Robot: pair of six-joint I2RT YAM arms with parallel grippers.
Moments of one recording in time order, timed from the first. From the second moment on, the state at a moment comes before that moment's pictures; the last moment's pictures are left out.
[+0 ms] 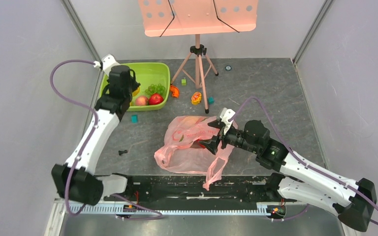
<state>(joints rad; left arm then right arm) -0.27 1.20 1.18 -0.37 -0.48 -0.59 0.90 0.84 0.63 0.07 -0.20 -0.01</state>
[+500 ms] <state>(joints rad) 0.07 1.69 1.38 -0.30 -0.34 -0.60 0.90 0.91 0.61 0.03 -0.21 -0.01</state>
